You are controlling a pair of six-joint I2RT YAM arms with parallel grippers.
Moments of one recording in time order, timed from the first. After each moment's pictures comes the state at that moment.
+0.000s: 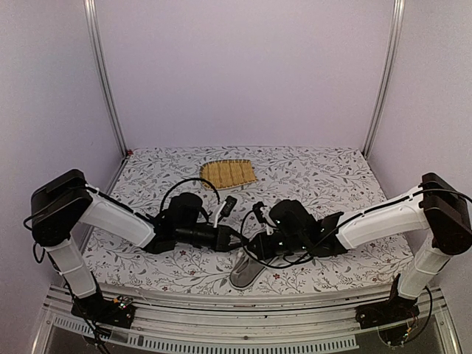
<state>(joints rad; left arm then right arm) -0.91 1.76 0.70 0.62 0.48 -0.66 1.07 1.67 0.85 0.11 -0.01 0.67</state>
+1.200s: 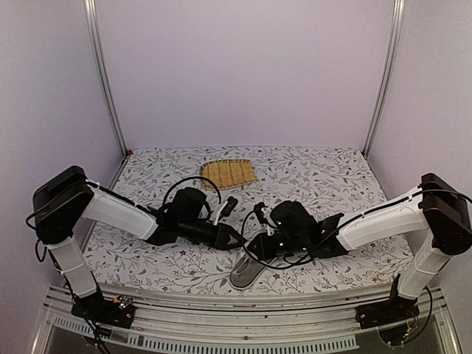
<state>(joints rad) -0.86 1.77 0.78 0.42 0.53 -0.60 1.07 1.67 0.83 0.14 0.00 0.69</state>
